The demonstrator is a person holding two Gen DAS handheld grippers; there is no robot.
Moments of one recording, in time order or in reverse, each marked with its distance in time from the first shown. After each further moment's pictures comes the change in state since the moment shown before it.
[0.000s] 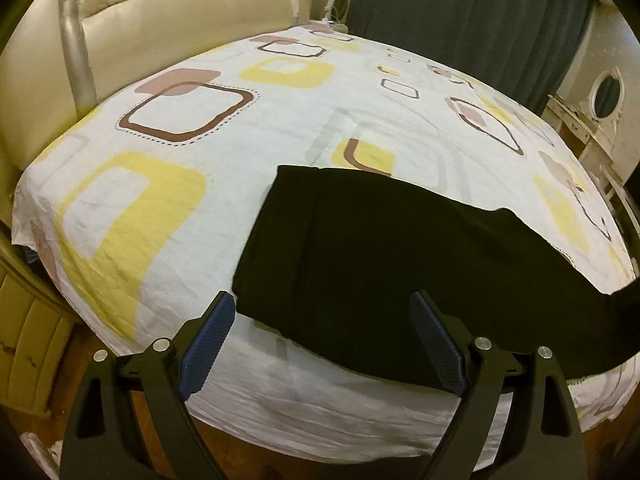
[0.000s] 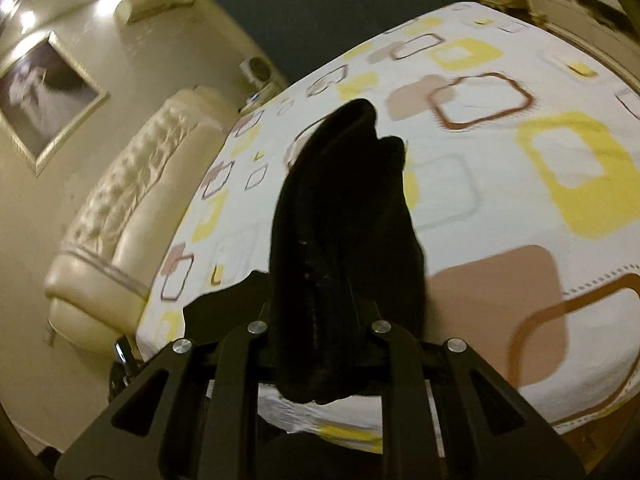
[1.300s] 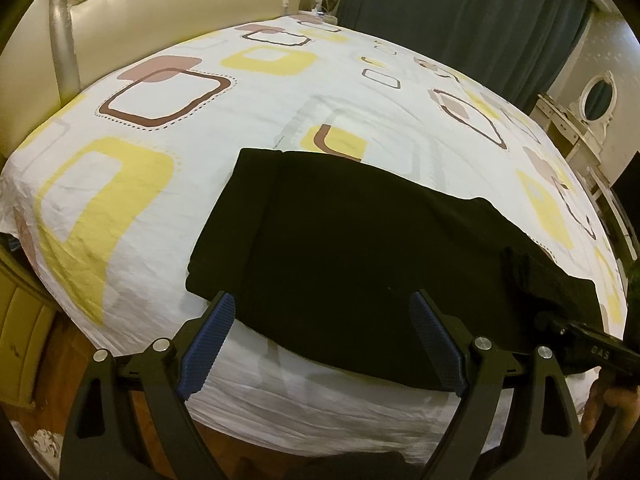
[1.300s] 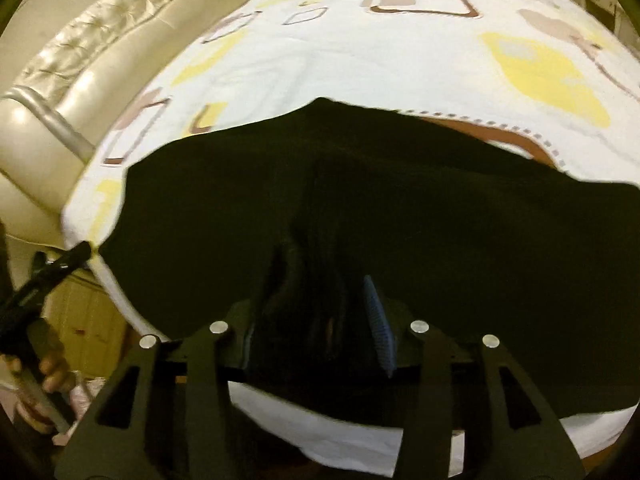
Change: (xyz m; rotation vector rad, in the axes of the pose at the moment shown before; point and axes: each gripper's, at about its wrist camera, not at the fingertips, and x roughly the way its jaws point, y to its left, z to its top) left arm 0.006 -0.020 -0.007 -0.017 0.031 -0.057; right arm 0.268 0.161 -0.147 -0.261 0.306 -0.120
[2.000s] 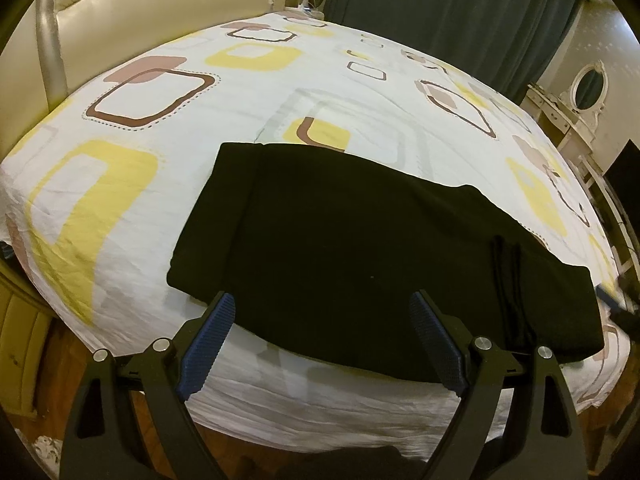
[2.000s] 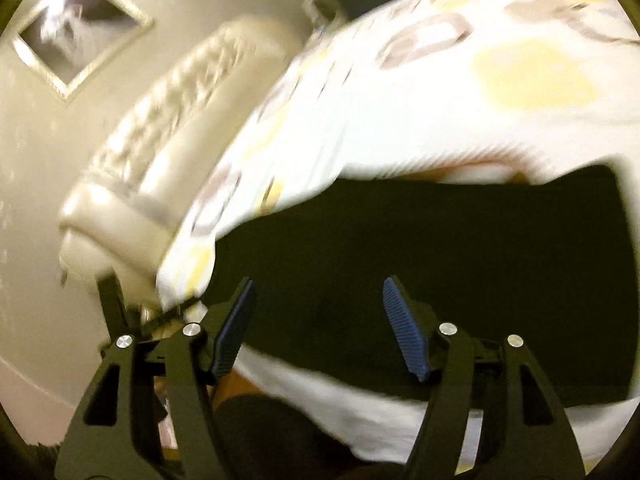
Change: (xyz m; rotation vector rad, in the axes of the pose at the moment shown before) left arm 0.003 -0.010 -0.006 0.028 0.020 -0.031; right arm -0.110 -0.118 -0.003 0.198 -0.279 0.263
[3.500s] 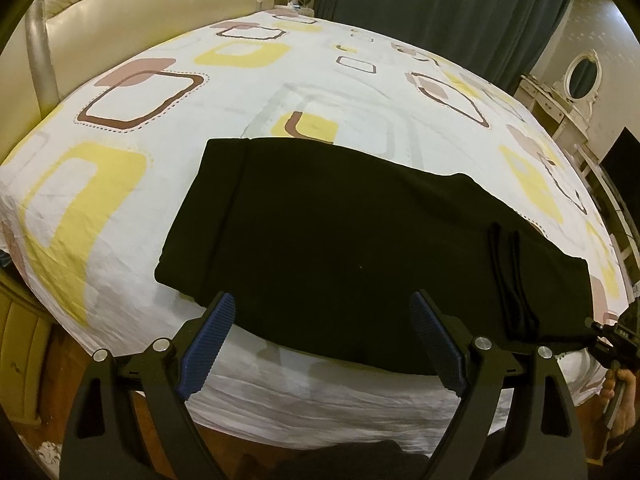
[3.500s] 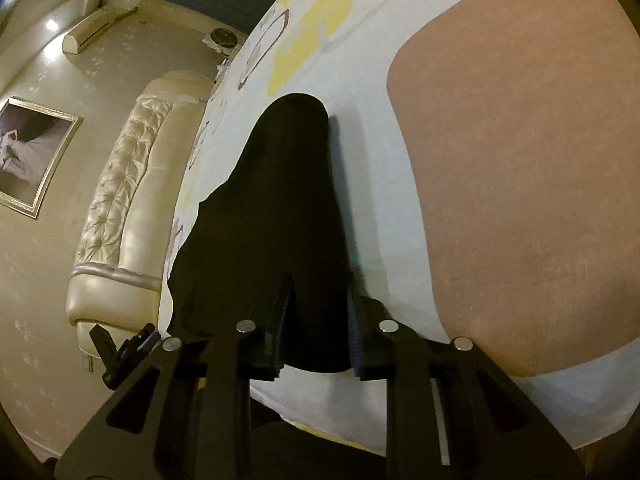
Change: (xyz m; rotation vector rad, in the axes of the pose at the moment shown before) left arm 0.003 -0.006 -0.005 0.038 0.011 -0.004; right arm -0.037 -0.177 -0.067 0.378 0.074 0.026
